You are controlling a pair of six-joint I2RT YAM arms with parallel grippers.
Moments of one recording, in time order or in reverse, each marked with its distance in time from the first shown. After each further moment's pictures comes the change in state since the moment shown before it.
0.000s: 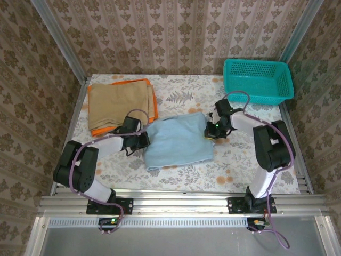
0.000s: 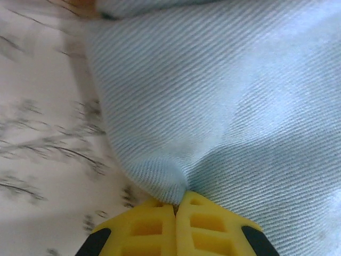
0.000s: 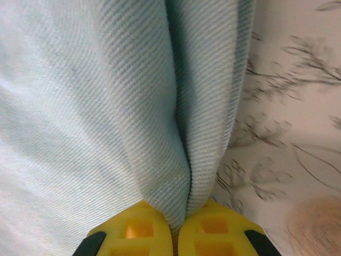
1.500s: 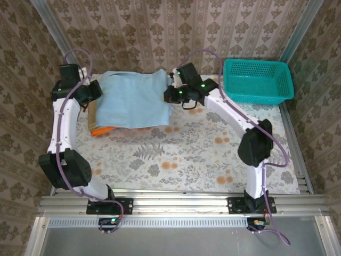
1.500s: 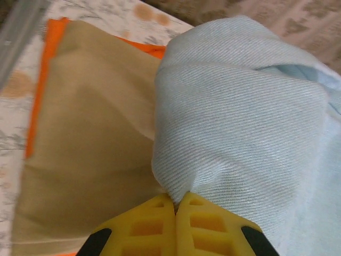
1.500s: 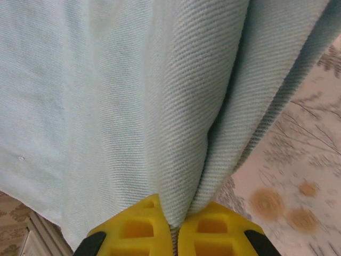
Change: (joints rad) left arm 0.564 0.045 0.913 -0.630 -0.026 0.343; right arm 0.330 0.248 0.883 -0.096 0.059 0.131
